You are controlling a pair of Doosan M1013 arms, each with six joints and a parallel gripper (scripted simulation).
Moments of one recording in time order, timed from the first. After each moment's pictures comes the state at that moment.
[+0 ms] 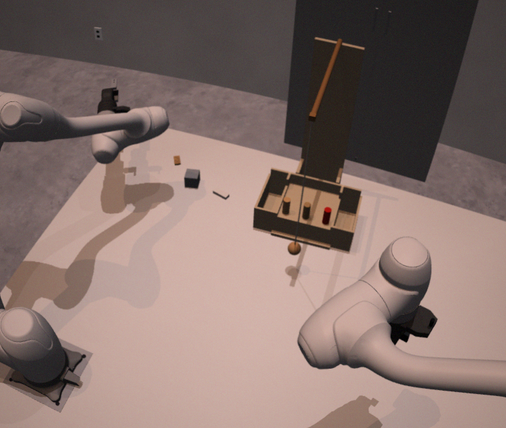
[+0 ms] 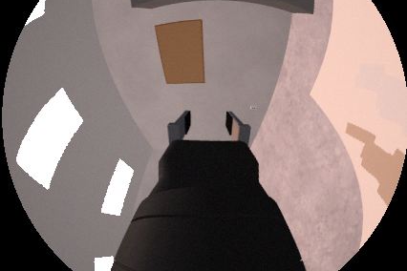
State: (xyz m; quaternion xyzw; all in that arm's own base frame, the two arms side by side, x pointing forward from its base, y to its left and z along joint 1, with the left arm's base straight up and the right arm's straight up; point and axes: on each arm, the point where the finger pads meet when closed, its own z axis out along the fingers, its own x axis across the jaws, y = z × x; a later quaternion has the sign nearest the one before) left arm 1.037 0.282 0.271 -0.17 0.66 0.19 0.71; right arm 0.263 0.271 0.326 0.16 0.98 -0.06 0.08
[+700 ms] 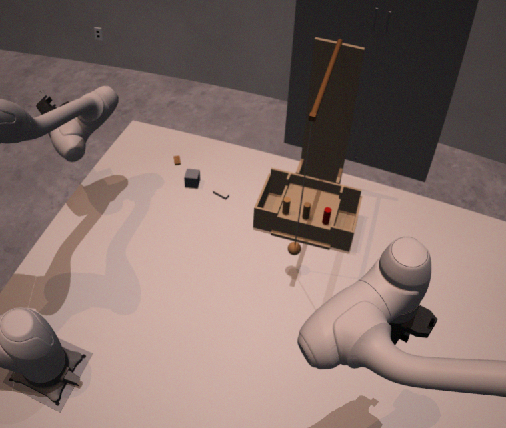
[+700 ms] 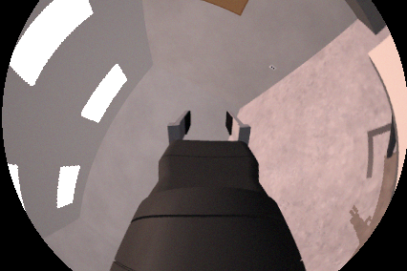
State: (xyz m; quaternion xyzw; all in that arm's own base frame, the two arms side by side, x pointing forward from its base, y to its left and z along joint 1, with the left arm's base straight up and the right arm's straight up) left arm 0.880 0.523 0.288 -0.46 0.52 0.18 0.69; right arm 0.263 0.271 0.326 0.16 0.98 -0.06 0.08
